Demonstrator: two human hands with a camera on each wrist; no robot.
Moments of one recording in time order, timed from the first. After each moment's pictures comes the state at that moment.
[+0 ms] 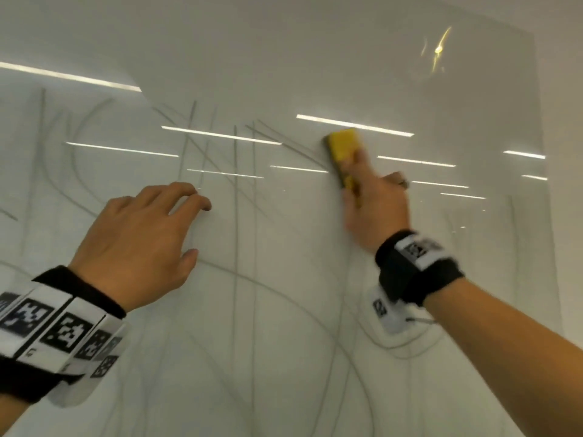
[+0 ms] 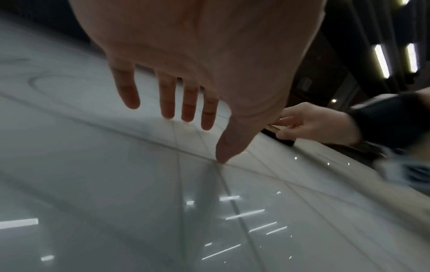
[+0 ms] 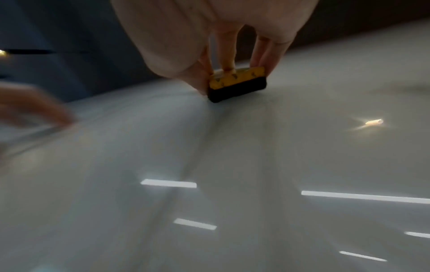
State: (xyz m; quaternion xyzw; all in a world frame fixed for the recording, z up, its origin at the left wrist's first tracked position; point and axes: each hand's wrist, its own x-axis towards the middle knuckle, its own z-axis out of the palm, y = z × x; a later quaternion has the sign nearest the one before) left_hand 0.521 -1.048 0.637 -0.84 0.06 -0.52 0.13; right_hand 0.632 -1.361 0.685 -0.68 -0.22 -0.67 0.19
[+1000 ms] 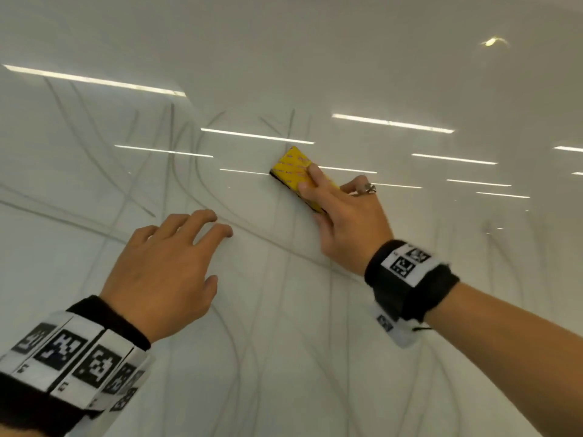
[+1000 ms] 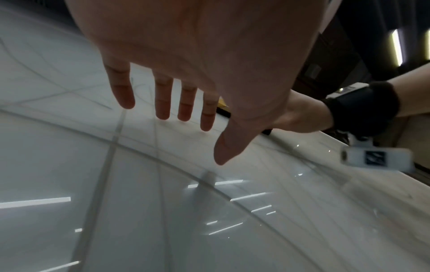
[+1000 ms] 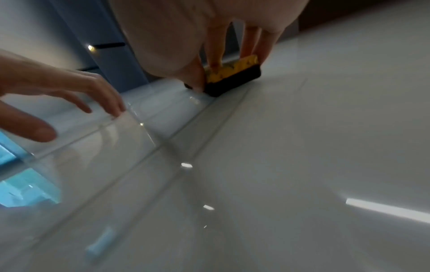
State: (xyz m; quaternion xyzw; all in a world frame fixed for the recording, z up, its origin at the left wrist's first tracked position) left_hand 0.484 -0.944 0.595 -0.86 0.02 -0.49 0.13; right_hand 0.600 -1.204 0.661 -0.62 -0.40 -0.67 0.06
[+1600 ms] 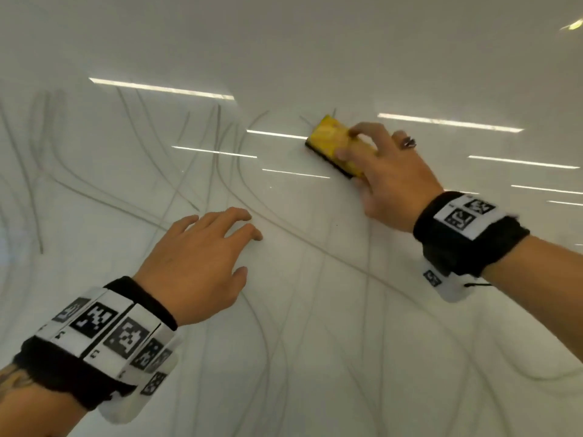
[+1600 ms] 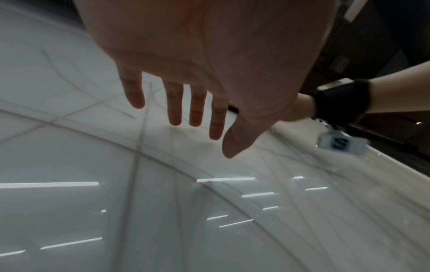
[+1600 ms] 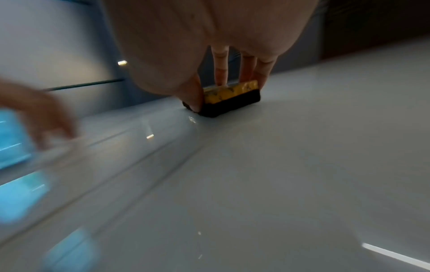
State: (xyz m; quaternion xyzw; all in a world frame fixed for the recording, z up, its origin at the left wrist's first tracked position) left_hand 0.469 -0.942 0.598 -0.88 0.02 -0.45 0.11; right_hand 0.592 -1.209 0.723 -0.68 -0.38 -0.63 -0.01
